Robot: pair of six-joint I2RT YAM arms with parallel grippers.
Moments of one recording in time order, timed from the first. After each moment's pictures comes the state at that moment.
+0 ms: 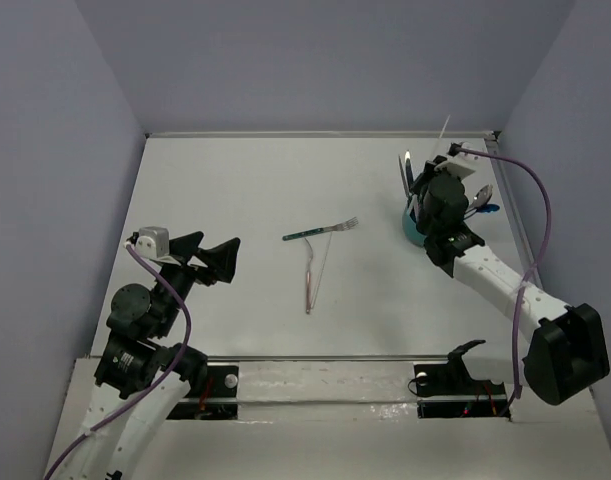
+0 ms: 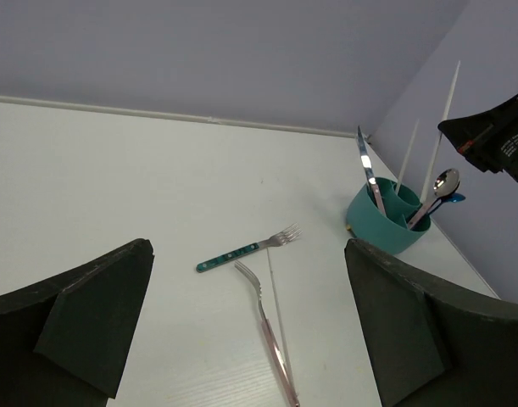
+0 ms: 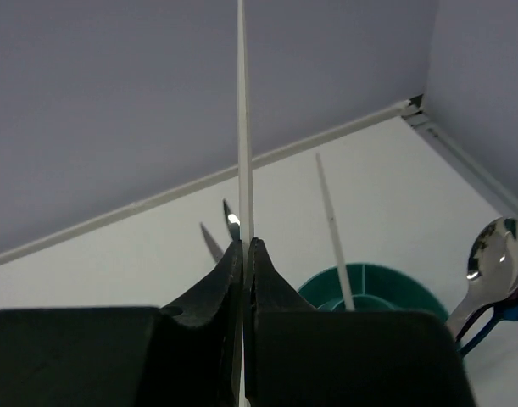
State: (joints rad) left arm -0.43 0.27 0.62 -0.25 -0.05 -0.38; right arm 0.44 1.23 0.86 0.38 0.70 0.25
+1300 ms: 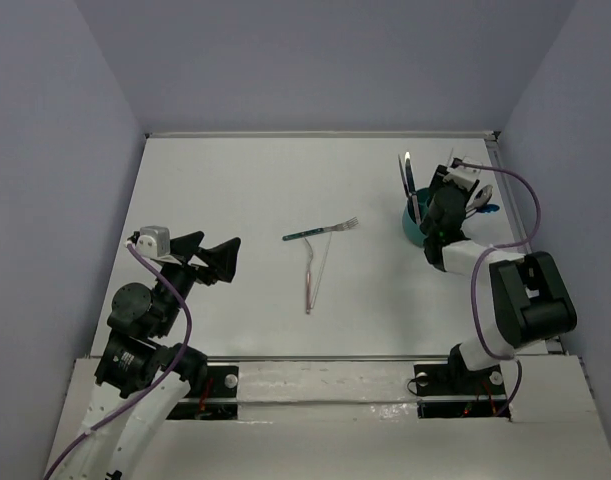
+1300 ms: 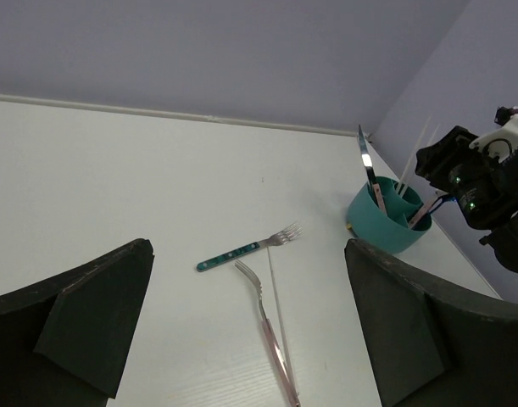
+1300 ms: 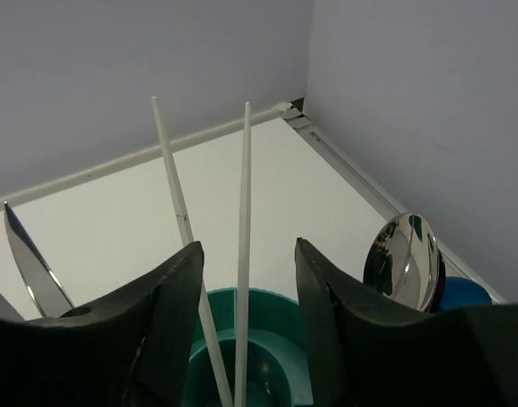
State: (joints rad) left arm -0.43 0.27 0.62 -0.25 -0.05 -0.38; right arm 0.23 1.56 0.69 0.96 0.77 -0.03
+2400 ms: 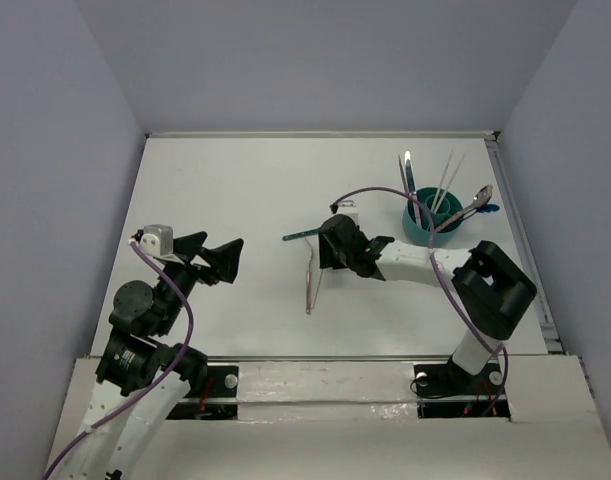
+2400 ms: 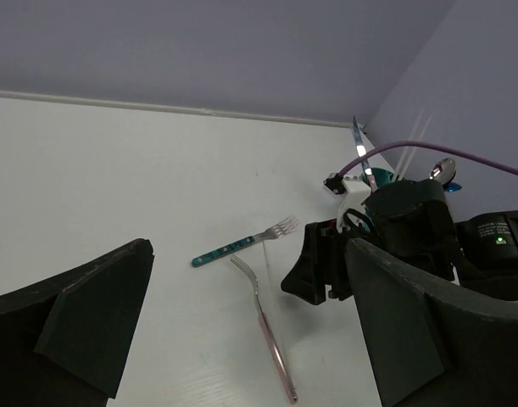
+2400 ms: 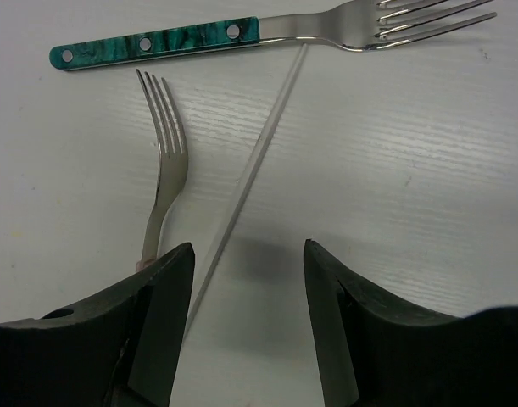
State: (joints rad) left arm -0.43 0.29 0.62 -0.25 -0.03 -0.38; right arm 0.83 1.69 0.99 -0.14 0.36 0.58
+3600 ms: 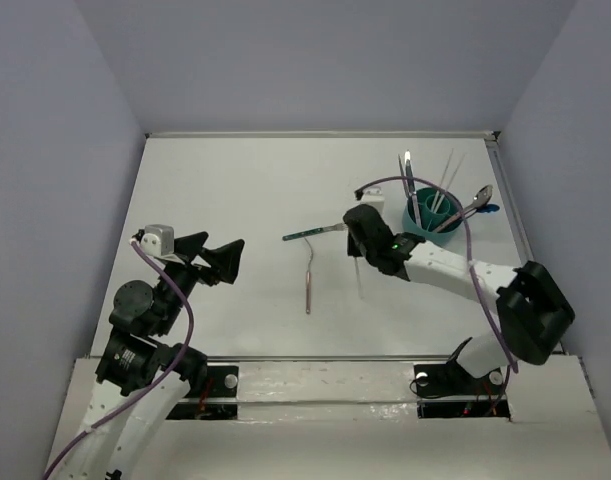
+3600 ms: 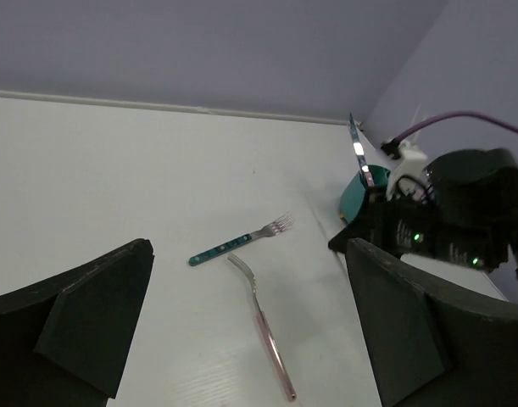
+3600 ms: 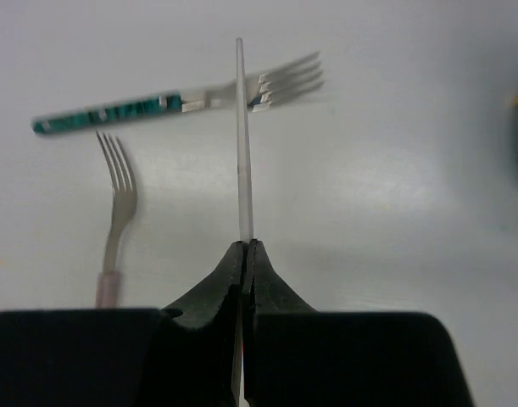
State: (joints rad) left arm -0.43 0.29 0.62 -0.25 -0.01 -0.38; right arm 0.80 1.54 0.95 -0.22 0.48 0.52
